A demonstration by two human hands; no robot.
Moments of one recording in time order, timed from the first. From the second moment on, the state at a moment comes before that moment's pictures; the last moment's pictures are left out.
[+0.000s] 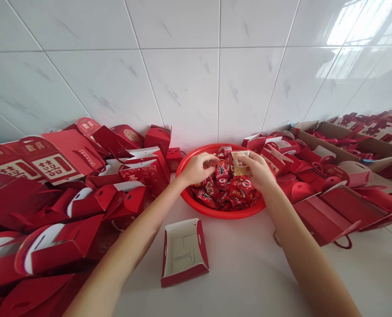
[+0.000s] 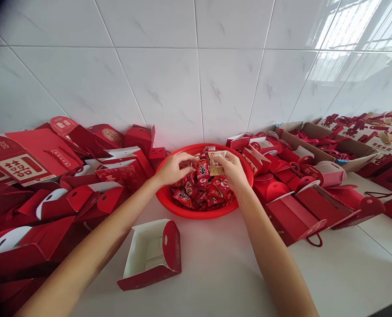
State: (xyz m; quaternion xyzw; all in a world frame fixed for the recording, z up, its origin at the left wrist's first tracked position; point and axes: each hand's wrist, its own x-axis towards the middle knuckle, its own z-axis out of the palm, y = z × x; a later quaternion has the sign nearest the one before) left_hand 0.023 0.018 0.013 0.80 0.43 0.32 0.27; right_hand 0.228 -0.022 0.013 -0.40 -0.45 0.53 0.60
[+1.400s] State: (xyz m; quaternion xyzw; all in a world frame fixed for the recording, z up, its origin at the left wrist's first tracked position) left_hand -0.007 -0.018 0.020 0.87 0.40 0.12 0.25; right_hand 0.226 -0.025 0.018 -0.38 -0.43 0.55 0.60
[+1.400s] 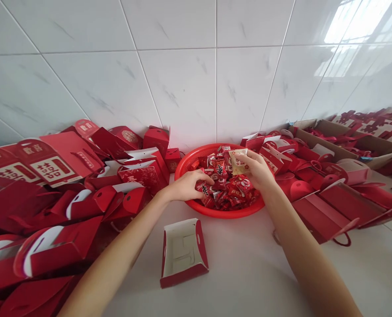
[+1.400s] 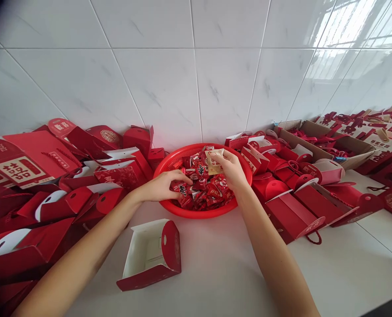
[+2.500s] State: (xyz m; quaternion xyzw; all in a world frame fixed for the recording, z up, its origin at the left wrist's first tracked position) left_hand 0.040 -0.008 0.007 0.98 0.21 -0.01 0.02; right_hand 0.225 -0.026 0.018 -0.41 -0.46 0.51 0.60
